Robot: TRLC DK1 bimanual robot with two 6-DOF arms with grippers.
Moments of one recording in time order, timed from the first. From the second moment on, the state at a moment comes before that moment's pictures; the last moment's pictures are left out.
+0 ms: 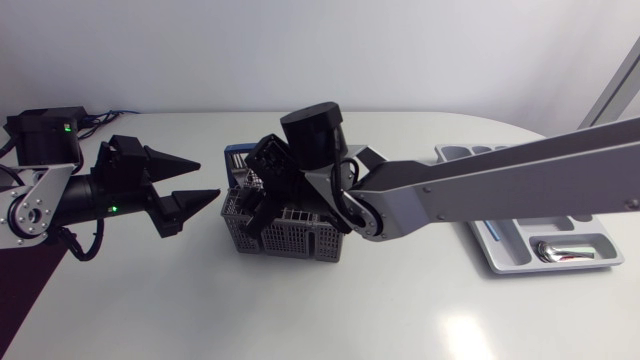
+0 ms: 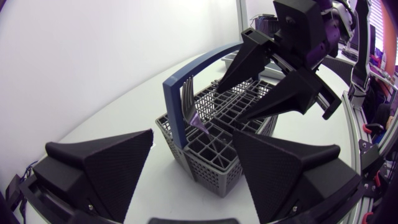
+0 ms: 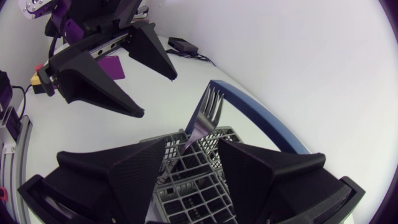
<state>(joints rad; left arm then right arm) 0.04 1.33 0.65 0.09 0.75 0.61 0.84 1.85 1.11 0.31 -0.03 -0.29</state>
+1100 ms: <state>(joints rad) 0.14 1.36 0.61 0.19 0.78 0.64 0.93 2.02 1.22 0.41 0.30 -0.24</state>
